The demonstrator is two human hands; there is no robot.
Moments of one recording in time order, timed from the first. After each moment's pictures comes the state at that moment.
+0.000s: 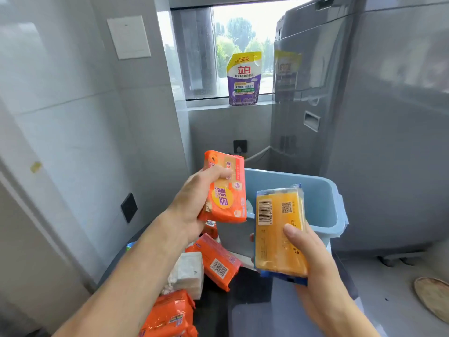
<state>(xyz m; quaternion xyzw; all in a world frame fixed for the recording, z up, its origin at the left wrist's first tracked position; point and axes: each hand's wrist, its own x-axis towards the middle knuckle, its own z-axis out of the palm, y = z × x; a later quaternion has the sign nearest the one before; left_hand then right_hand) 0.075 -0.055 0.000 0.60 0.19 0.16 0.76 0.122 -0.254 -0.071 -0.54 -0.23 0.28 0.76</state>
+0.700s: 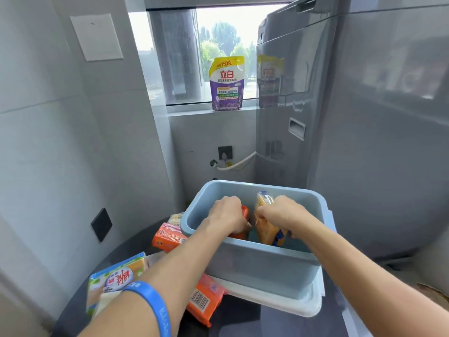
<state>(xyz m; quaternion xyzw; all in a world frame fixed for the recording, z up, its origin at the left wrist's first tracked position) 0.229 -0.048 -0.074 0.96 0.25 0.00 0.15 0.291 -0.175 -0.060 -0.93 -0.16 0.18 0.27</state>
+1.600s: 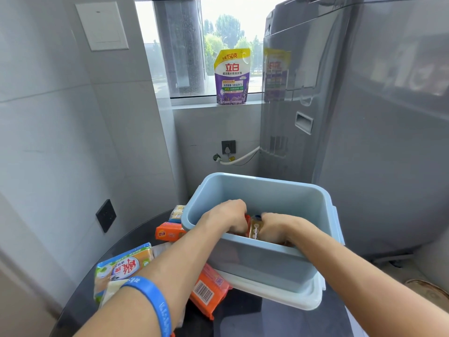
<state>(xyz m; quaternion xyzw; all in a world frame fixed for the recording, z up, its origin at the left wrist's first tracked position) 0.214 -0.041 -0.074 0.97 0.19 -0.12 0.14 0.275 -0.165 -0.081 -0.91 -0.29 0.27 0.09</state>
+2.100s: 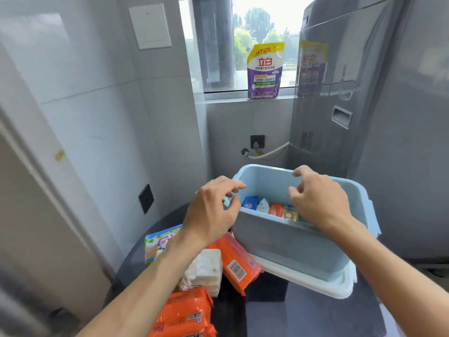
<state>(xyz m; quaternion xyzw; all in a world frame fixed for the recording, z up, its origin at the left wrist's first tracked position) 0.080 -0.017 -0.060 0.89 0.10 0.37 0.23 0.237 -0.176 -0.052 -0.91 -0.30 -0.12 0.25</state>
